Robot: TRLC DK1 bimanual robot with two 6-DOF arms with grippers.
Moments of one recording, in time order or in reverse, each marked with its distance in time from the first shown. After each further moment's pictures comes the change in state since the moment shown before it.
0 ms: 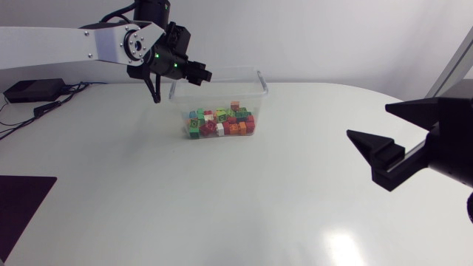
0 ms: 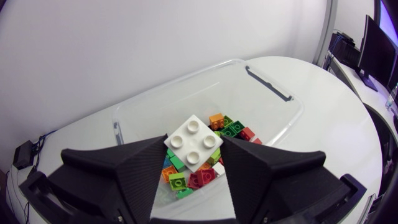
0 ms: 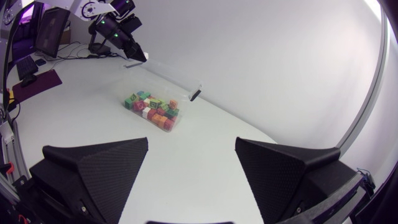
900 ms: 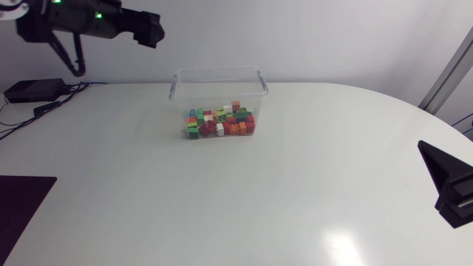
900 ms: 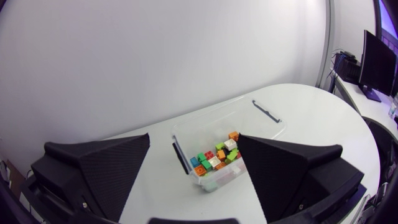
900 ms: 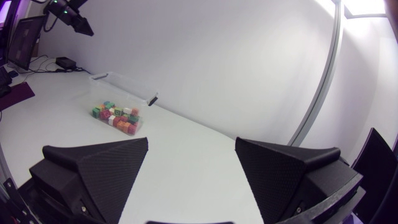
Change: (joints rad) left arm 0.082 -0.465 -0.159 -0.145 -0.027 0.040; right arm -0.052 -0.395 -0.040 -0.178 0.186 -0.005
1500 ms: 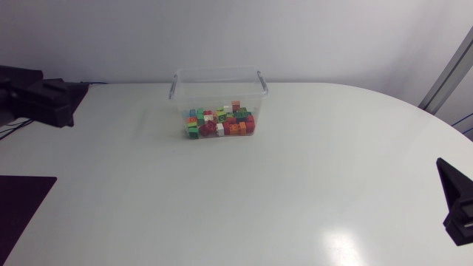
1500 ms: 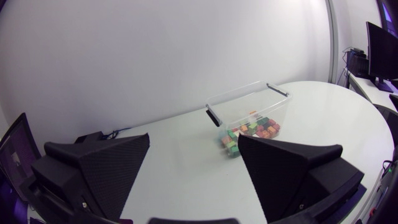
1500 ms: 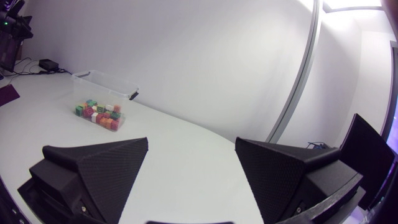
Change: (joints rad) left arm 0.125 -0.734 -0.624 0.041 -0.042 0.069; right arm -0.107 -0.177 -0.074 -0.053 0.014 -0.001
